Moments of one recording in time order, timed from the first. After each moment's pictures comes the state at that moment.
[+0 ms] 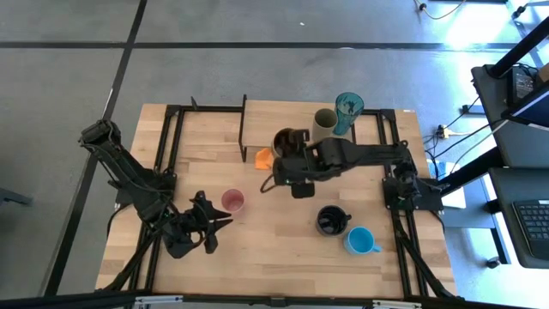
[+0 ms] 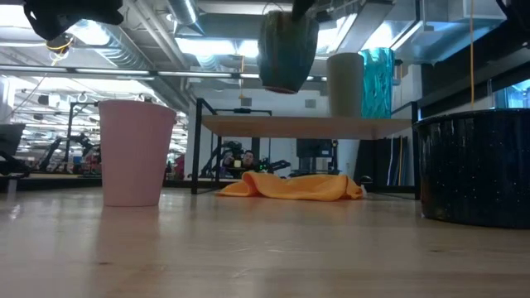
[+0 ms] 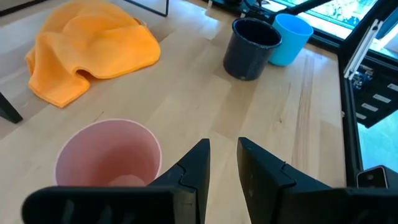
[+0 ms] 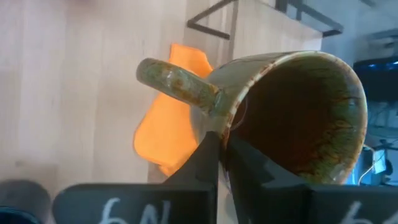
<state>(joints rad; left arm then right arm) -0.82 1.26 0.84 -0.44 -0.90 -1.04 0.16 2.04 2.36 -1.57 0.54 -0.09</state>
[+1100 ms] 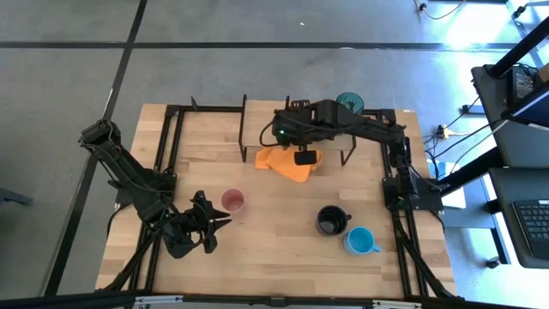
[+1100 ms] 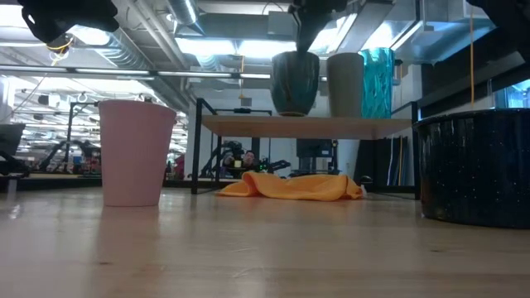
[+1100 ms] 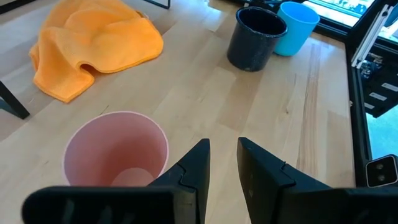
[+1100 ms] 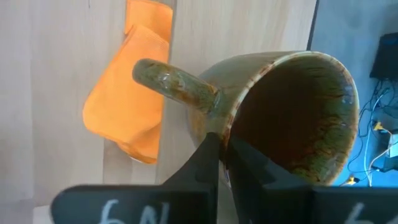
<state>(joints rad) -0.82 1.26 0.84 -0.48 -0.88 -1.05 -0.10 2.04 2.35 -1.57 0.42 -0.32</state>
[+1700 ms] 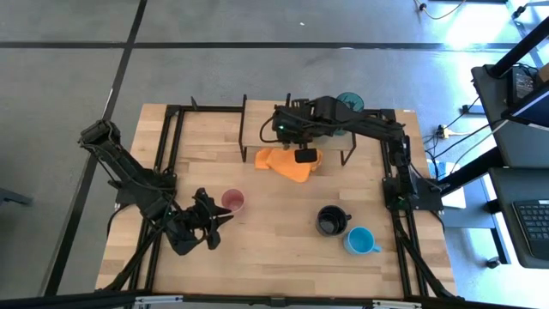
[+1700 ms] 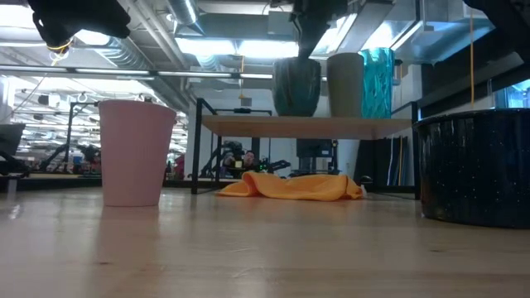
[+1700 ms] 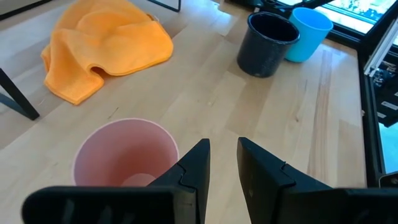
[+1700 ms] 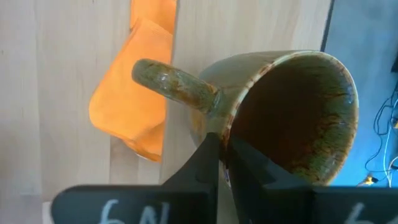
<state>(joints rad) -0.79 1.26 0.84 -0.48 -0.88 -1.05 -0.13 2.04 2.33 -1.57 0.36 -0.33</state>
